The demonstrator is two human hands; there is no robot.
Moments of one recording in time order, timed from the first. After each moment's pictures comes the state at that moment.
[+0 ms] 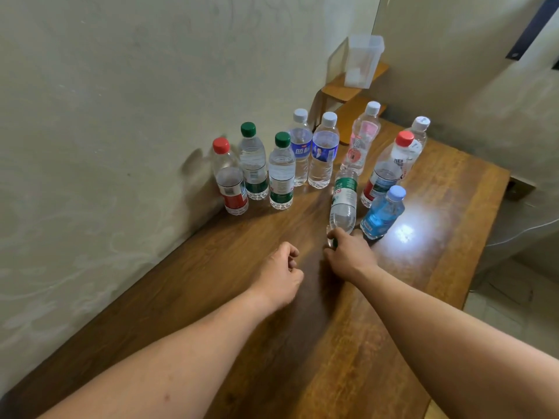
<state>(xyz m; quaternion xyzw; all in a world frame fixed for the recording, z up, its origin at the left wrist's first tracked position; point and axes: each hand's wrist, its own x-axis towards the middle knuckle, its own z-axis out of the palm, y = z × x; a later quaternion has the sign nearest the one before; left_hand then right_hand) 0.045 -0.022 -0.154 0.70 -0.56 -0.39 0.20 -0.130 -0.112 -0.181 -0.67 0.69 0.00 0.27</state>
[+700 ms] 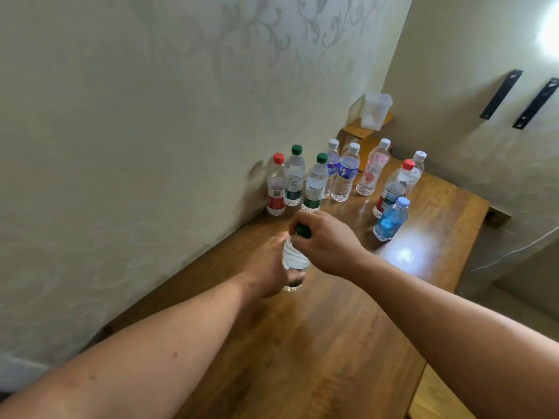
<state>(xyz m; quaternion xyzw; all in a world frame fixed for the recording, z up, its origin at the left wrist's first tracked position) 0.132 0.087 -0.072 0.66 -0.65 -0.31 0.21 -0.021 0.049 0.000 -0.83 0.49 -0.14 0.22</state>
